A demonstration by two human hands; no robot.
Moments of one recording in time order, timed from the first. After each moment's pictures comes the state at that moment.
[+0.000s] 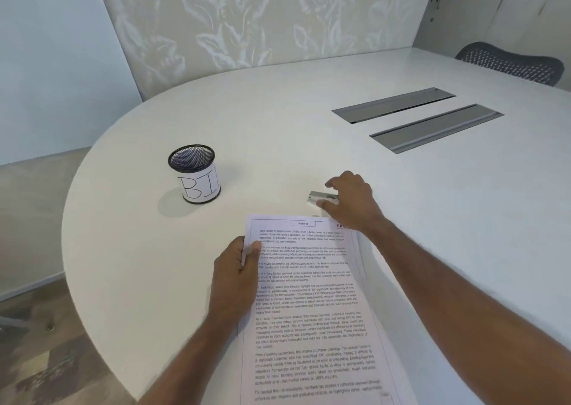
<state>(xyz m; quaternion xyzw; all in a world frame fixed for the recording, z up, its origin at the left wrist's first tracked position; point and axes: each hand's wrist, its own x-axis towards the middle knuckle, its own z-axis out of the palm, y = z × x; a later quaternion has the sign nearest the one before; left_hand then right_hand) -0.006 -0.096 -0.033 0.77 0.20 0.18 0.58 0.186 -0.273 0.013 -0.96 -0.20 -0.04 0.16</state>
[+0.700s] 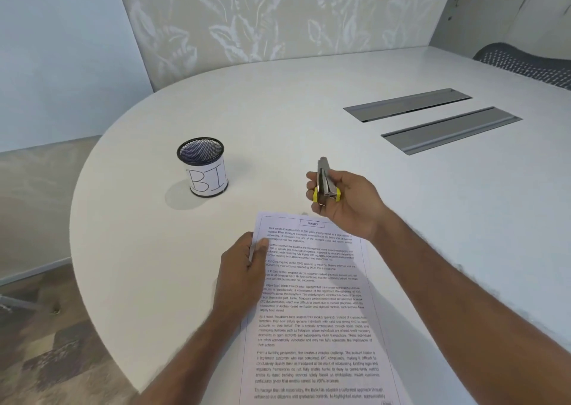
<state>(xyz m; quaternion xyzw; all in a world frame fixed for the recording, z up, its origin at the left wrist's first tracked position) -0.004 -0.096 -0.038 0.78 0.21 0.19 0.55 0.158 -0.250 0.047 -0.47 -0.03 0.37 0.80</state>
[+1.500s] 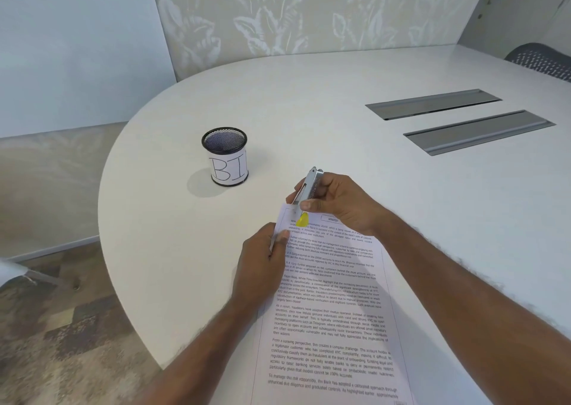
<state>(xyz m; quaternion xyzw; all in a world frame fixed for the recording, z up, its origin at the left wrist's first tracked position) 0.001 -0.094 -0.050 0.80 0.19 0.20 0.54 0.148 -0.223 0.031 -0.62 -0.33 0.33 0.63</state>
